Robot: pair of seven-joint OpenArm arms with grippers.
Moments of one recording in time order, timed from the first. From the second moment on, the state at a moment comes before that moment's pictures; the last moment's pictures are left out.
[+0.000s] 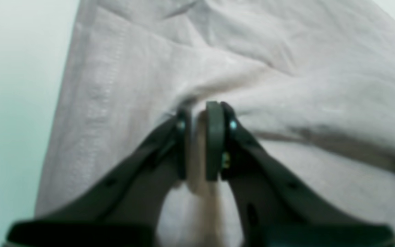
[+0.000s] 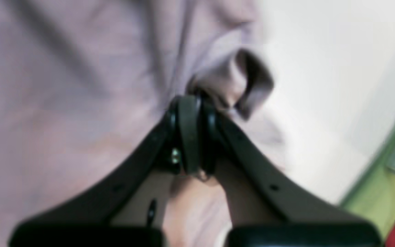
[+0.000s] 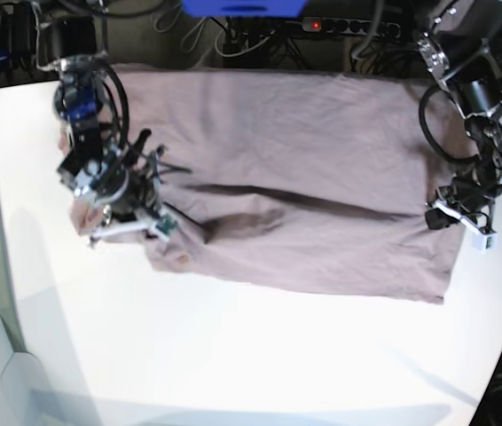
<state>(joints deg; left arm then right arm) -14.3 -16.1 -35.3 53.9 -16.6 -39.8 39.6 -0.6 12.0 -8.8 97.5 -18.1 40.2 -44.5</state>
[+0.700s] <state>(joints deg) -14.0 -16.1 -35.5 53.9 -17.1 -39.8 39.4 -4.3 20.0 -9.9 113.1 -18.0 40.1 -54.4</state>
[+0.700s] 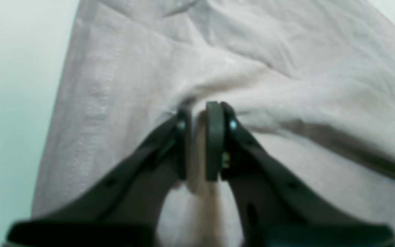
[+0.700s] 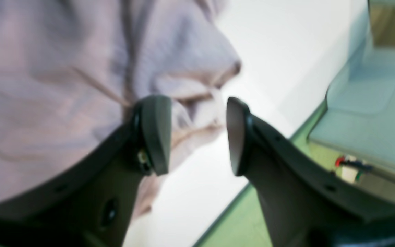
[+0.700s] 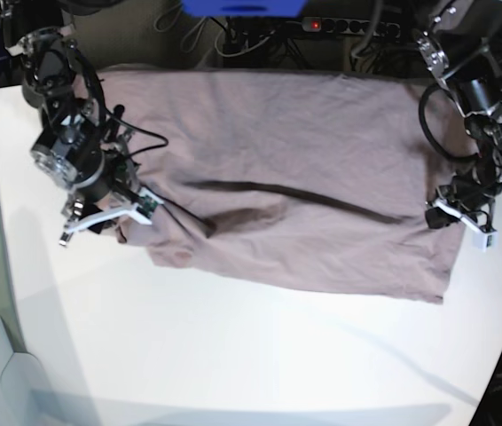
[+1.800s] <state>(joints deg) -14.0 -16.1 -35.5 53.8 -17.2 -39.8 39.4 4.3 13.7 -9.1 95.5 -17.4 40.1 -49.1</state>
